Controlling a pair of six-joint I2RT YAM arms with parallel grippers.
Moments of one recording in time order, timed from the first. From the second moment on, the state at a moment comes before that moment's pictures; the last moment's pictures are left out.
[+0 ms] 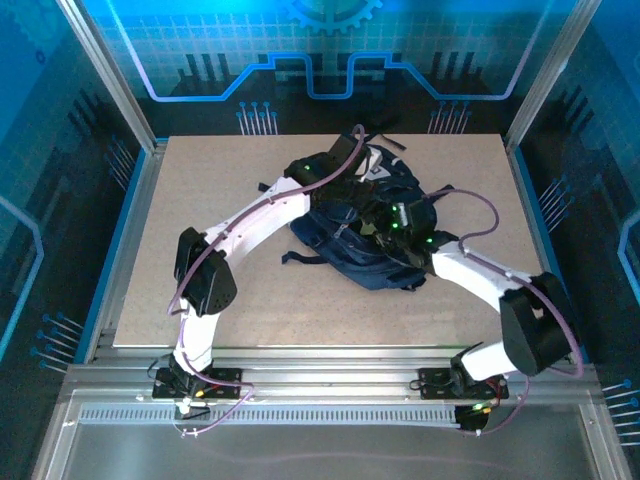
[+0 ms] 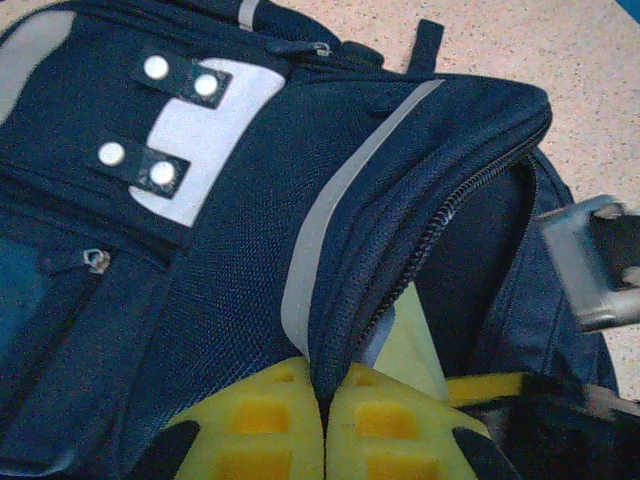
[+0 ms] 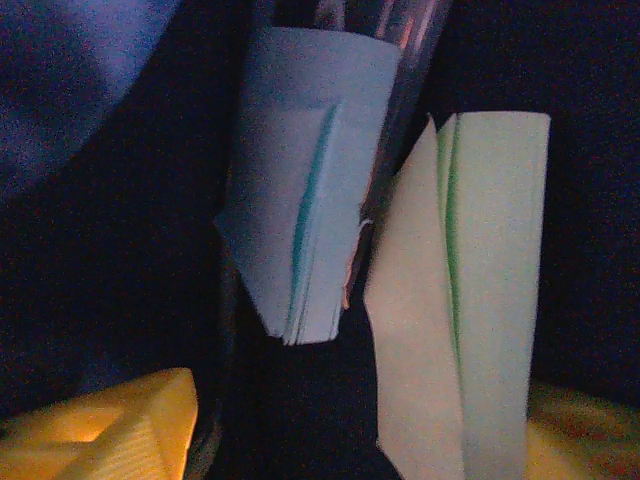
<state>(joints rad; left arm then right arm) -0.70 2.02 1.99 -0.78 -0.01 -0.19 0.45 1.41 0.83 -0.05 -0.10 1.25</state>
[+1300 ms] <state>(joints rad) -0.70 1.98 1.92 -0.66 0.05 -0.25 0.34 1.52 0.96 -0.18 -0.40 0.88</state>
